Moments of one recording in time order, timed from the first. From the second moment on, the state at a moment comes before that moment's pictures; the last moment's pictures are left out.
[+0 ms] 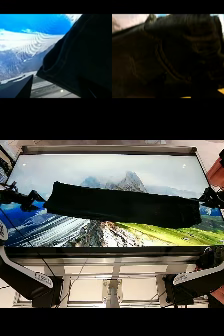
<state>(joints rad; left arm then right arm) 0.49 -1.89 1.69 1.07 -1.31 -1.56 -0.64 -1.72 1.72 -1.18 1.46 1.45</state>
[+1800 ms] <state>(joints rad) 0.42 -1.54 1.69 1.31 -1.30 -1.51 -0.54 -1.72 1.72 -1.17 1.62 1.45</state>
